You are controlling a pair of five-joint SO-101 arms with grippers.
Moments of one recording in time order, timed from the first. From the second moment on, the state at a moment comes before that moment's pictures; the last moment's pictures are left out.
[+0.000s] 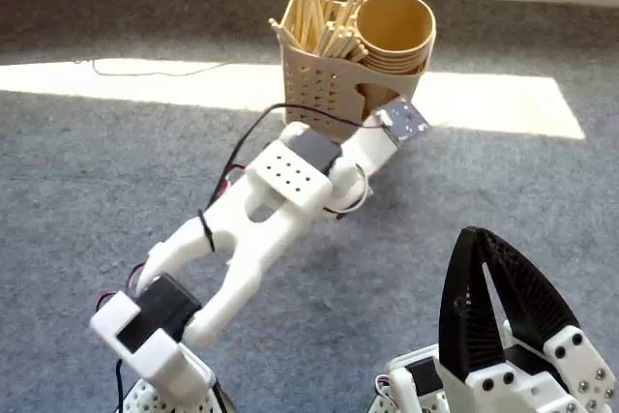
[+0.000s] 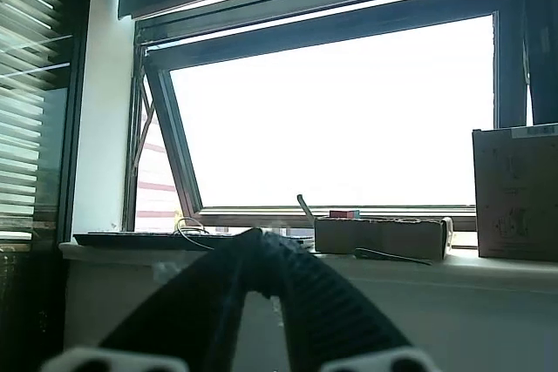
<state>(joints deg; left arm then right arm) 31.1 3.8 4.3 71.7 -10.9 -23.2 -105.2 34.9 47.0 -0.6</state>
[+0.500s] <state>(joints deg) 25.3 -17.5 20.4 61.2 -10.9 -13.5 -105.2 47.2 47.0 -0.6</state>
